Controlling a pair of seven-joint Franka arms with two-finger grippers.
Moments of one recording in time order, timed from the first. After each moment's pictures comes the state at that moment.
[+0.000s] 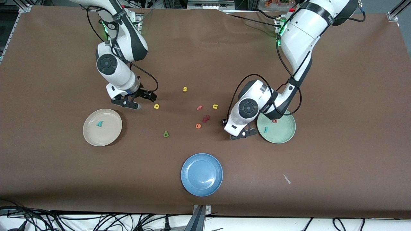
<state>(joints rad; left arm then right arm) -0.32 0.82 -0.28 -1.51 0.10 2.19 -0.87 0.39 0.24 0.04 -2.26 0.10 2.47 0.59</state>
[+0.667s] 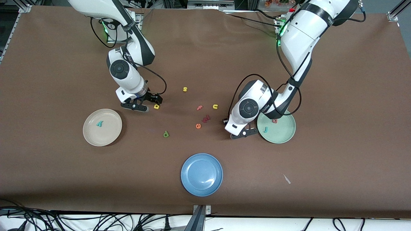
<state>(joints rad) -0.32 0.82 -0.29 -1.53 0.10 2.19 -0.87 0.42 0.35 0.04 -2.25 0.06 2.58 0.59</state>
